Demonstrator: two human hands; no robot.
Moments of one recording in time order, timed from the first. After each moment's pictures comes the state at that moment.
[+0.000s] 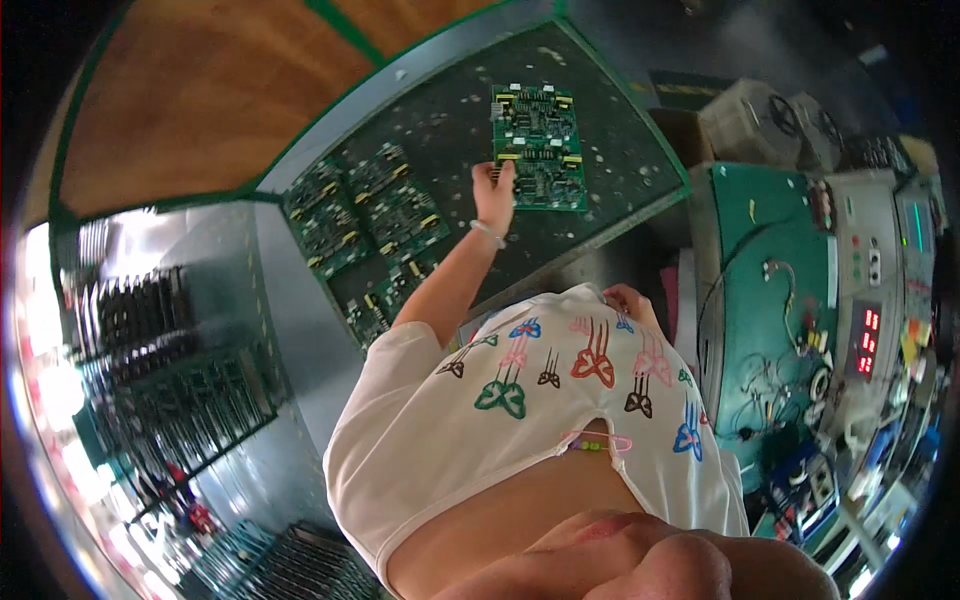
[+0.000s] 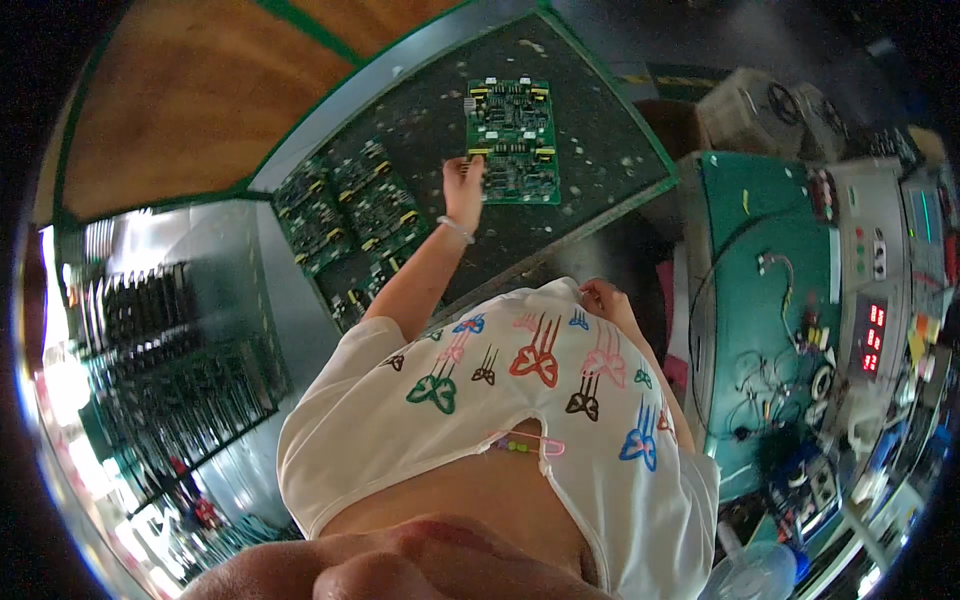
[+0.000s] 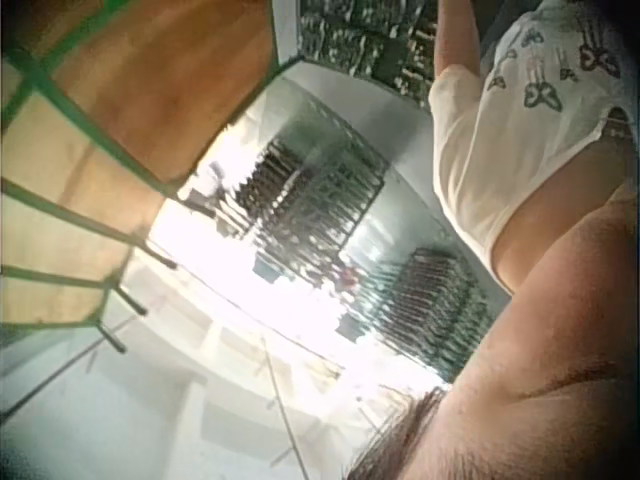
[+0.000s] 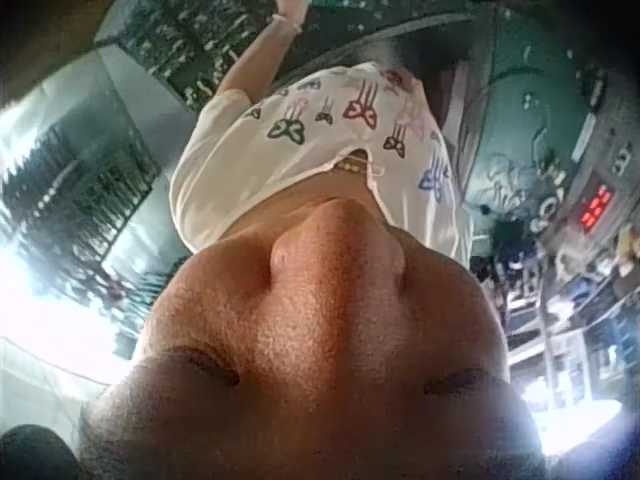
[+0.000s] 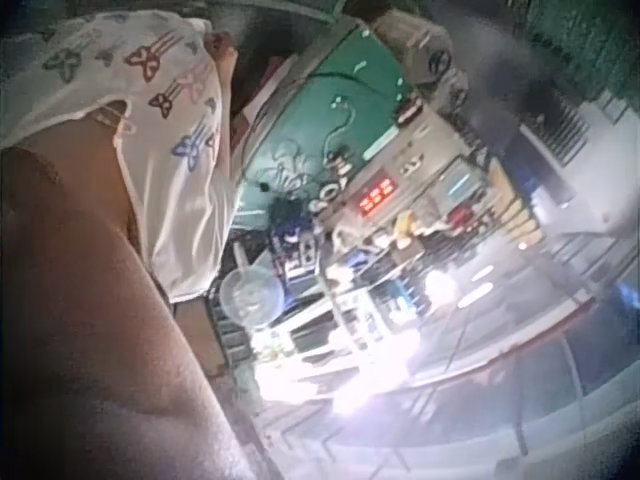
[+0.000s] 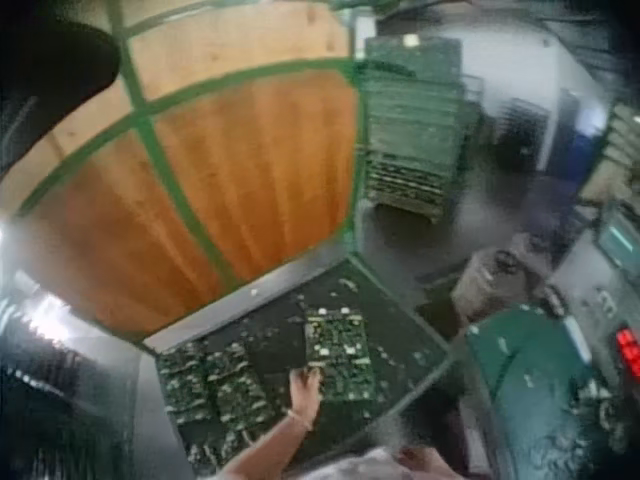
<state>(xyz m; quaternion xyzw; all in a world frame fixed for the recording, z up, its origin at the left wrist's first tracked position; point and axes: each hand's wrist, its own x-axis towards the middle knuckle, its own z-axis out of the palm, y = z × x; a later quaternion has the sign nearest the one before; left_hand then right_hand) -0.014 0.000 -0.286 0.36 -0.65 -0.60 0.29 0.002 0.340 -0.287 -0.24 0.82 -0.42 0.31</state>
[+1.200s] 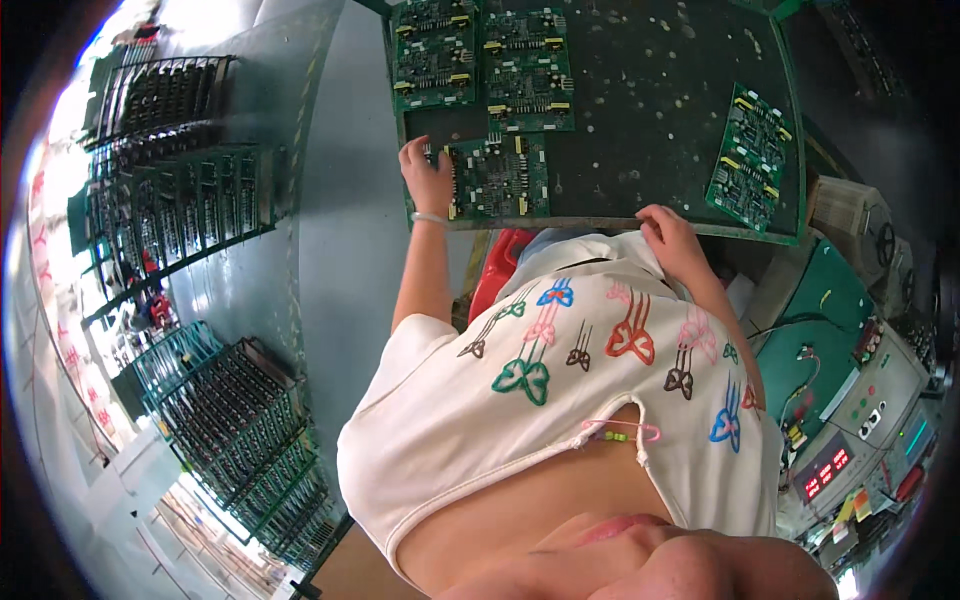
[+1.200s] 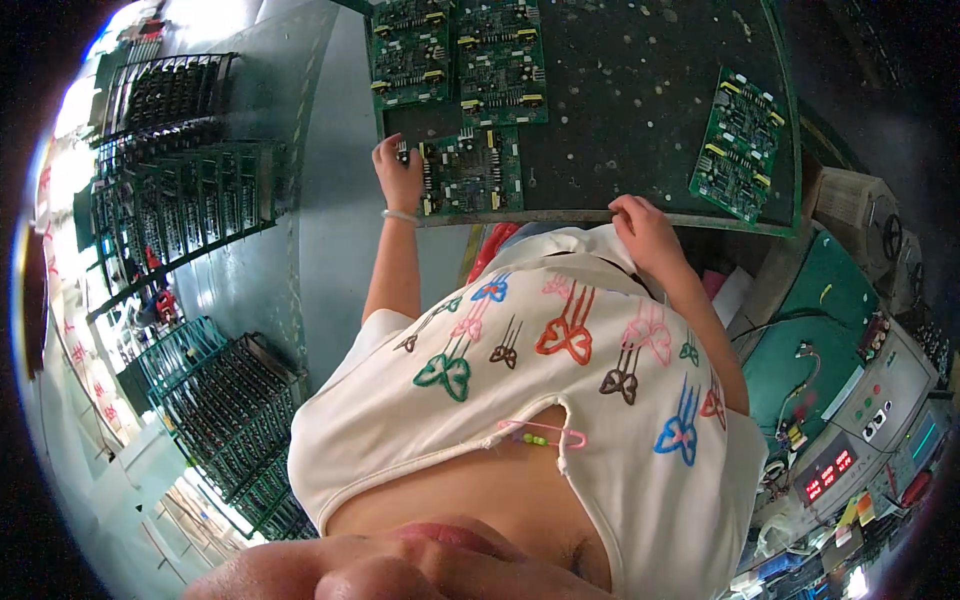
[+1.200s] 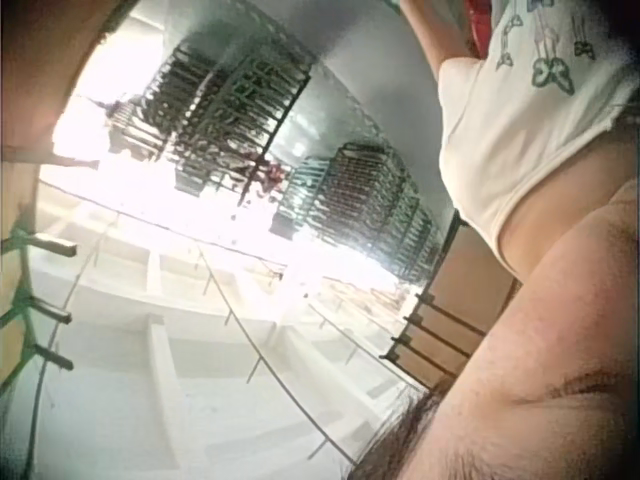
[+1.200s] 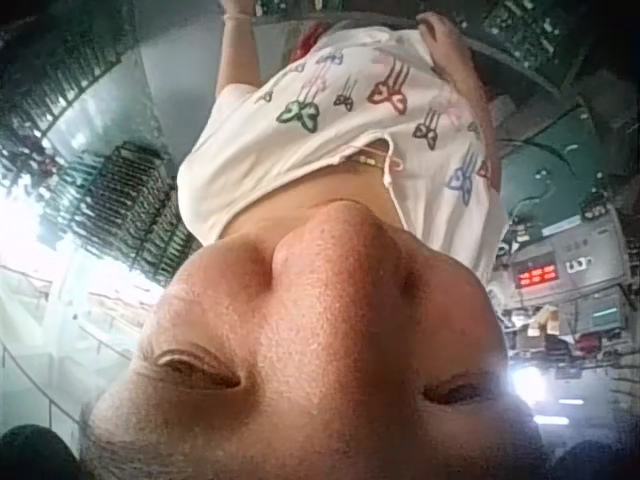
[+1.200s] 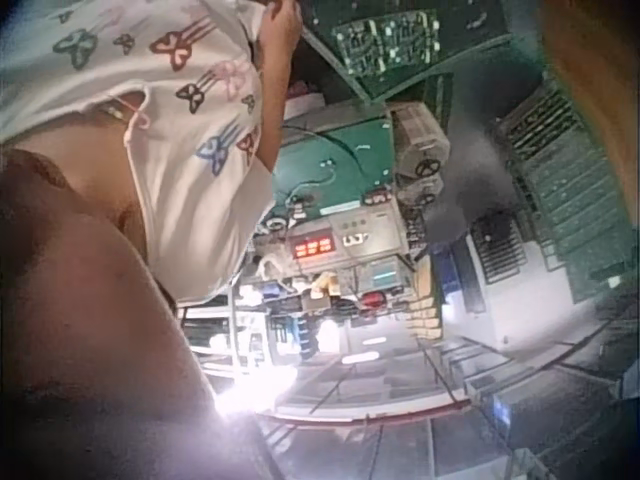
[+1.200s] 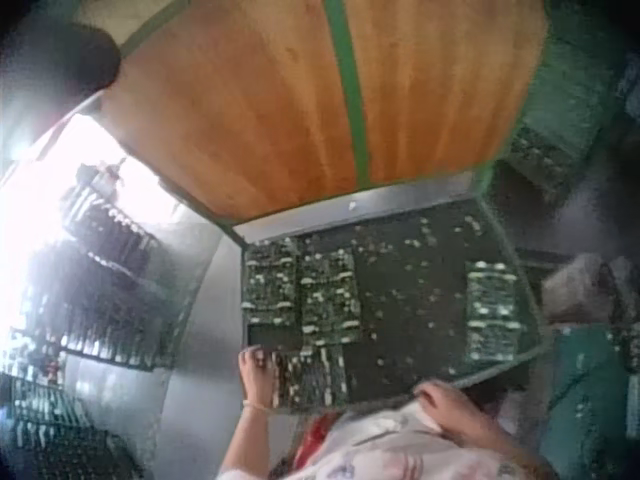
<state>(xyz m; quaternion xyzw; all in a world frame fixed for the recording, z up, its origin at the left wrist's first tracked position) 0.310 -0.081 -0.279 0.54 -0.78 -0.13 0.29 -0.018 0.195 -0.230 -0.49 0.72 -0.28 0.40</state>
